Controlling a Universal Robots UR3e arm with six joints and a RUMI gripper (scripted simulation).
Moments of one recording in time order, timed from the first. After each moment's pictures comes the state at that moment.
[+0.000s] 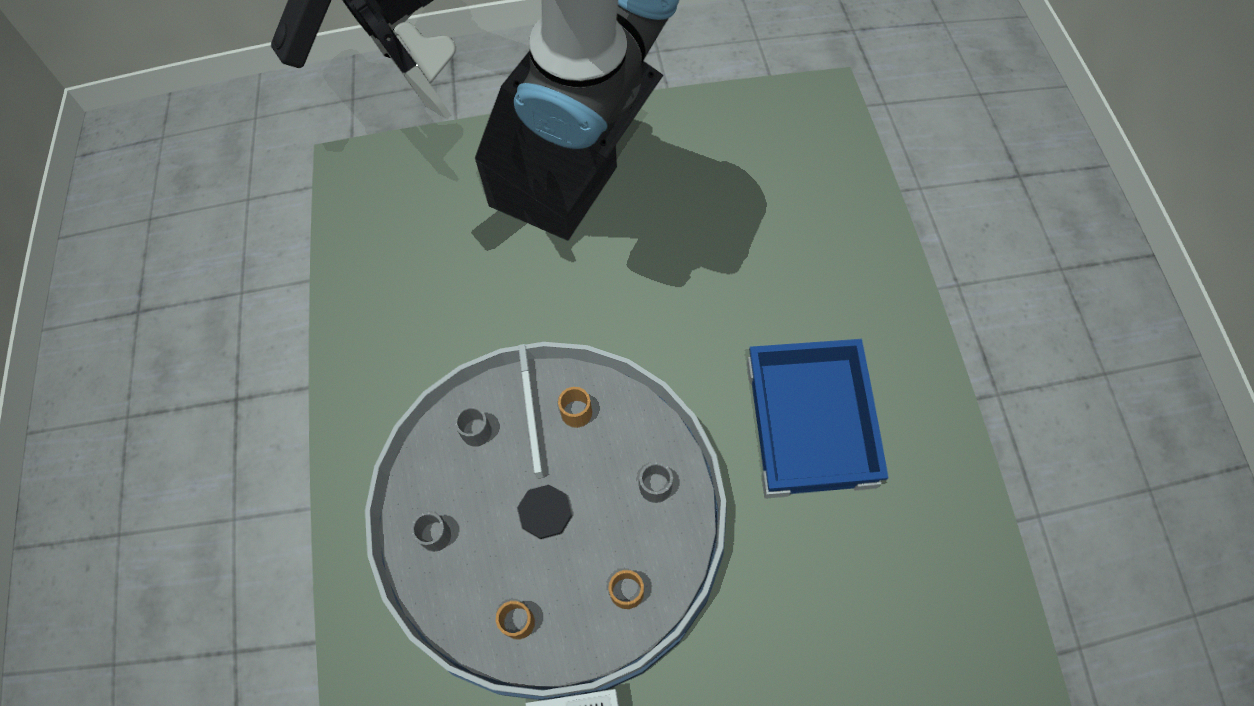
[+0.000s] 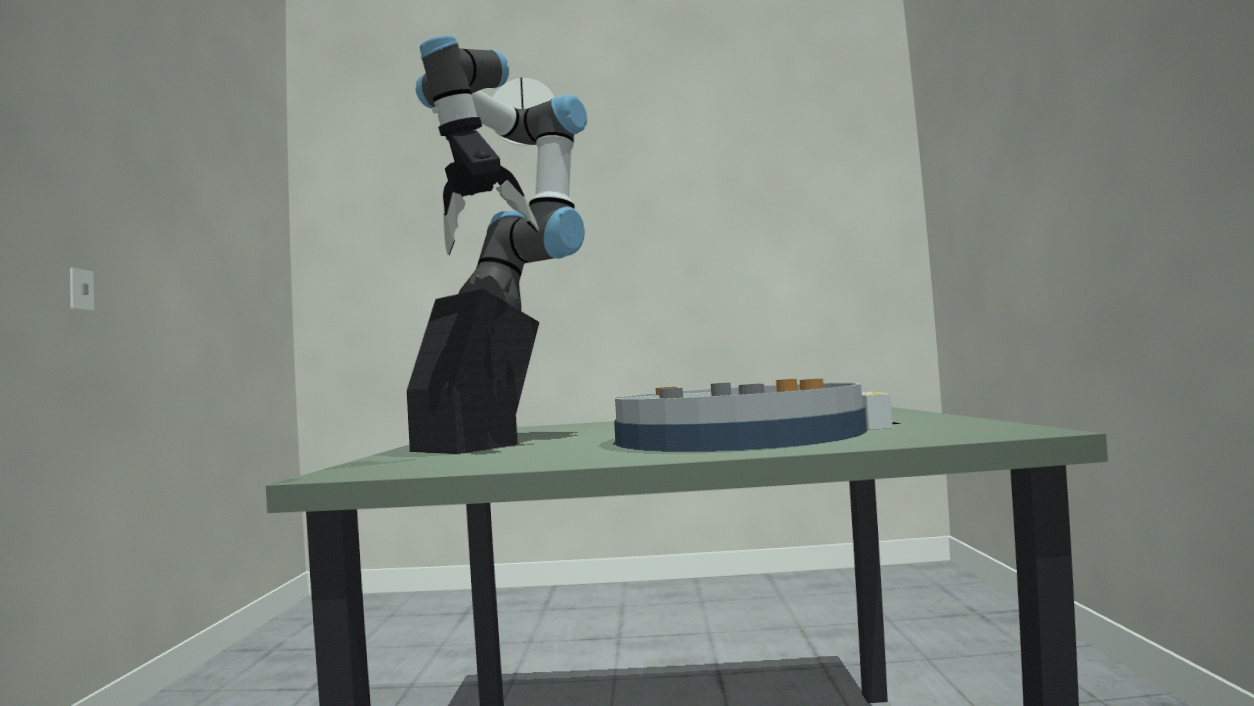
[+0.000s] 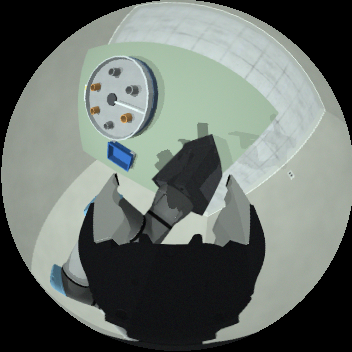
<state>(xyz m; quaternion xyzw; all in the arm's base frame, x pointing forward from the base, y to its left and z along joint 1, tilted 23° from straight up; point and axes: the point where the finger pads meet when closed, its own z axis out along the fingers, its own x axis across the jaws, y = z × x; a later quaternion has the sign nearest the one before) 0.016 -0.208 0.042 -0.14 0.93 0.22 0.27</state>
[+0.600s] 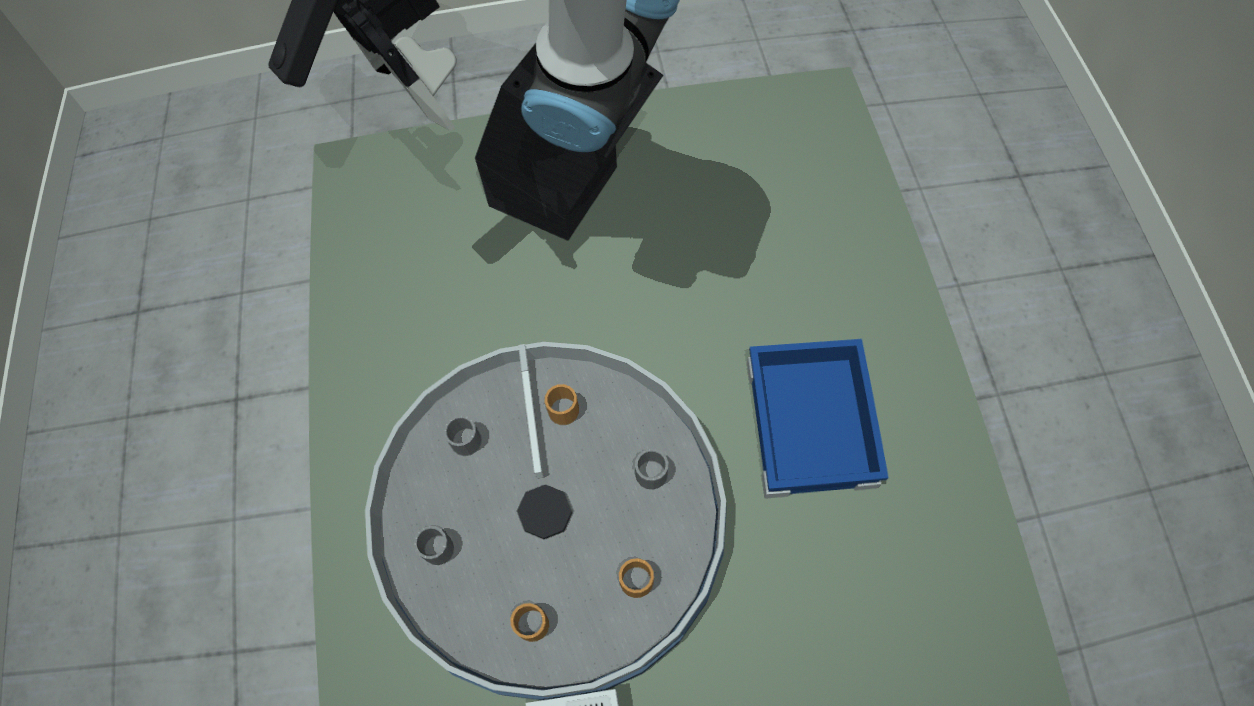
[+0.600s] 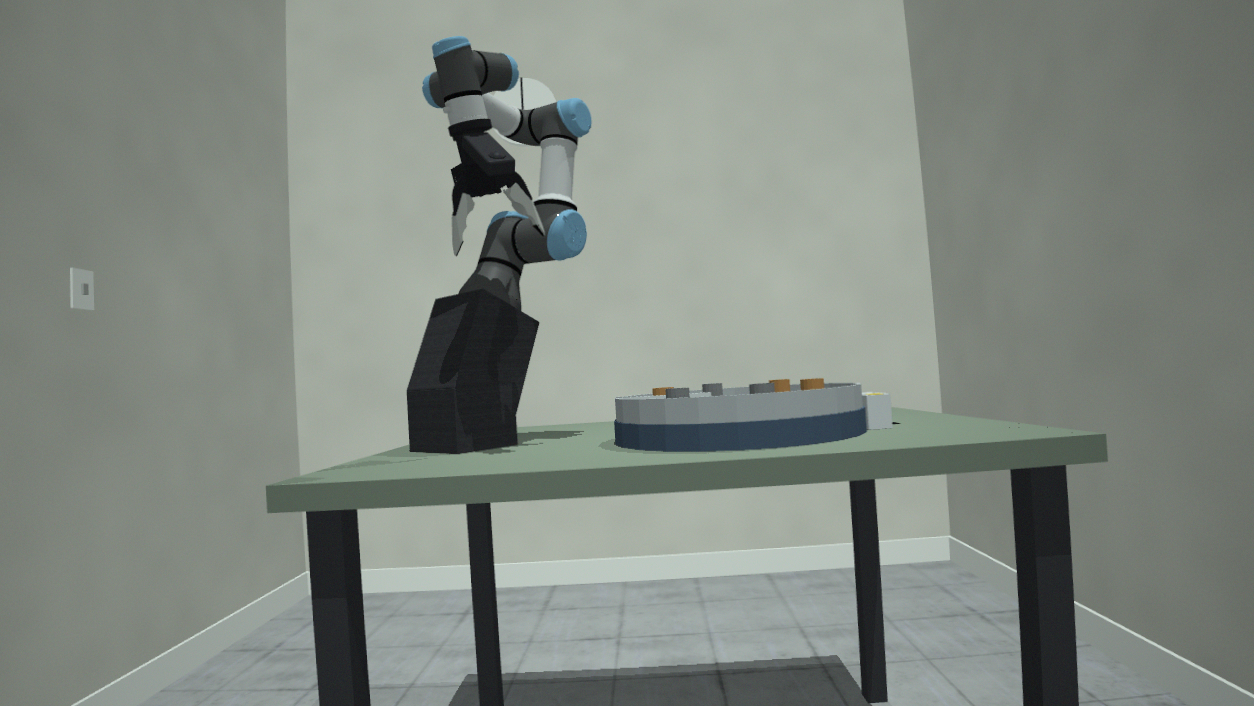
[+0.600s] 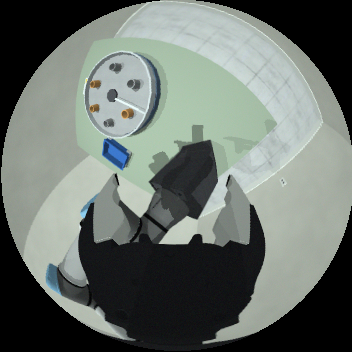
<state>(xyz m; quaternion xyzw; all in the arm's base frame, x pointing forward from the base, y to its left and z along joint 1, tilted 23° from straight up) 0.030 -0.214 0.038 -0.18 0.92 0.21 0.27</state>
